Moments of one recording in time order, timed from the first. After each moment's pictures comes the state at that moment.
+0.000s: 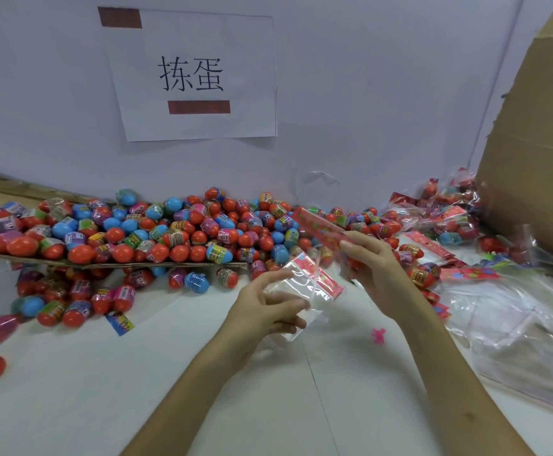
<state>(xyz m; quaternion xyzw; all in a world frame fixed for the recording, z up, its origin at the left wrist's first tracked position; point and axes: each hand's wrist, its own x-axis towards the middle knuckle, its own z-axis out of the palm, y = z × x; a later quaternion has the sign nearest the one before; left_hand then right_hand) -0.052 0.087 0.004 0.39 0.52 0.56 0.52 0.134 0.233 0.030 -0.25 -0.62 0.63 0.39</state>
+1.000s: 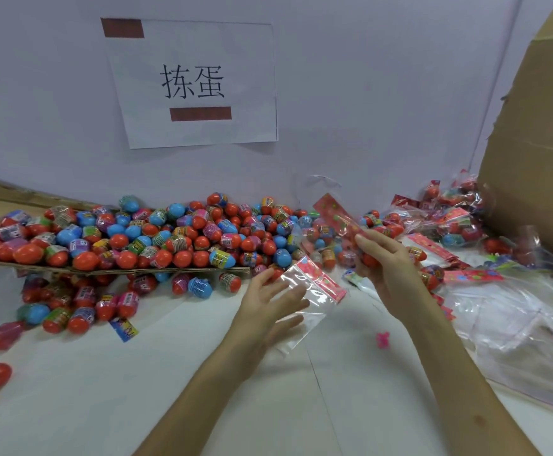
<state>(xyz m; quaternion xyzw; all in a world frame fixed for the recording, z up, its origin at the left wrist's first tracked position) -0.045 0.087 0.004 0.30 0.47 0.63 0.54 0.138 0.235 0.034 -0.28 -0.56 0.62 0.47</state>
